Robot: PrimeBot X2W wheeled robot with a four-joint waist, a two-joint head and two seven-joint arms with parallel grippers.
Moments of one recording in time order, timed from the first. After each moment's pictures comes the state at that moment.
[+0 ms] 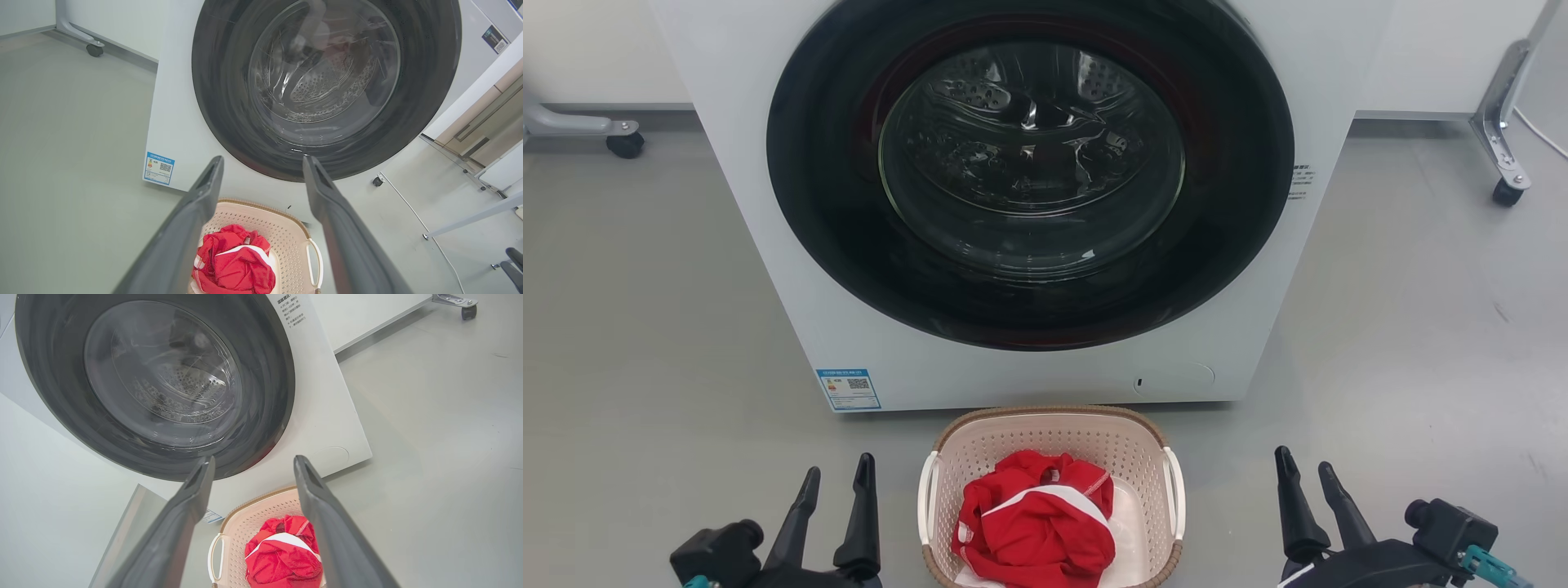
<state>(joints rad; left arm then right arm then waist) 0.01 0.09 -0.17 0.17 -0.67 0.02 -0.12 -0.05 -0.06 0.23 0.23 0.73 -0.02 -0.12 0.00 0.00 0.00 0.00</state>
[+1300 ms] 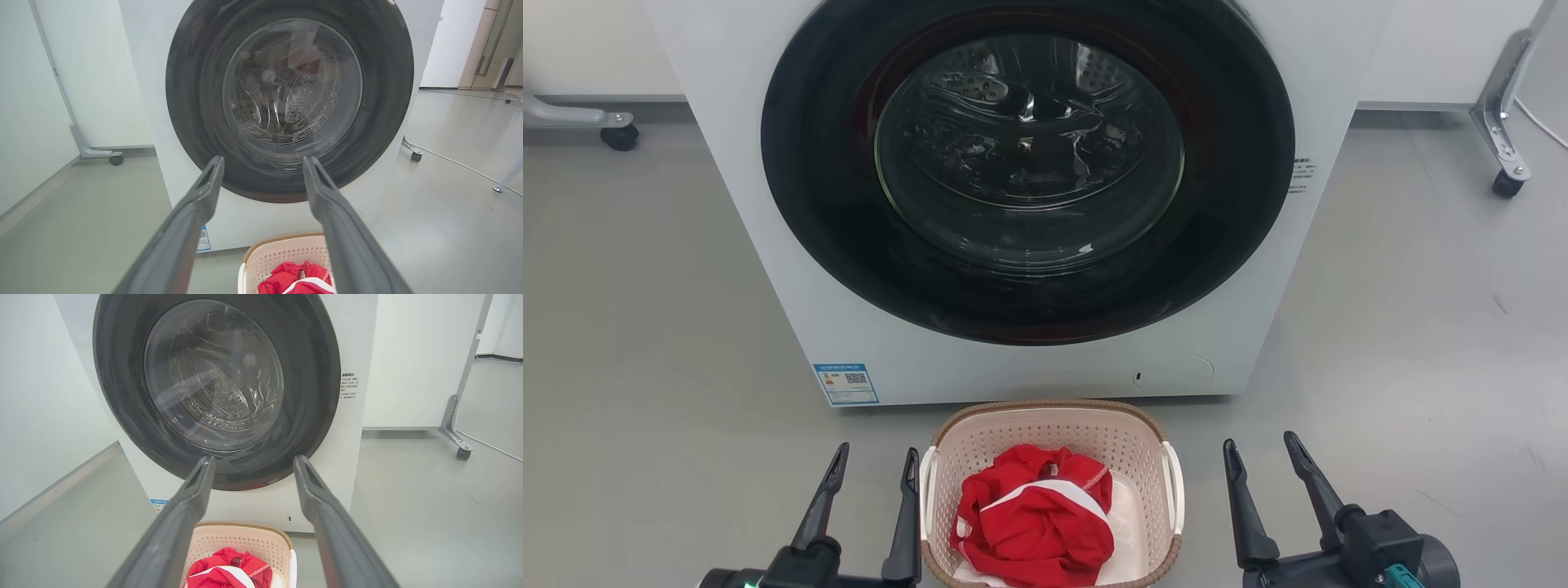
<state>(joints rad) 0.03 0.09 -0.26 0.09 -0.19 0.10 -0.25 -0.04 -0.07 0.34 0.16 0.23 -0.11 -0.25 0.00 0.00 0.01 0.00</state>
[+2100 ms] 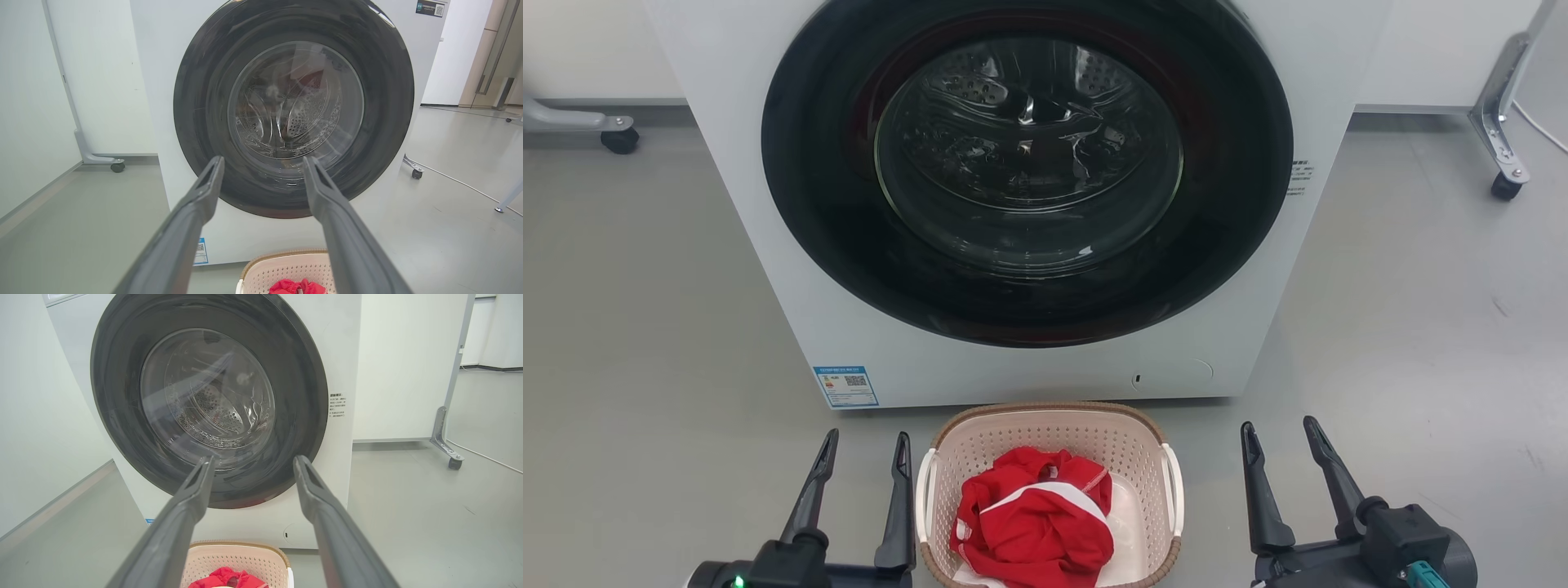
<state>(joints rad) 0.03 0.07 -0.23 0.05 -0.20 0.10 -0.25 -0.03 -0.06 0.30 0.10 0.23 -0.11 -0.25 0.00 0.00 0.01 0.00</state>
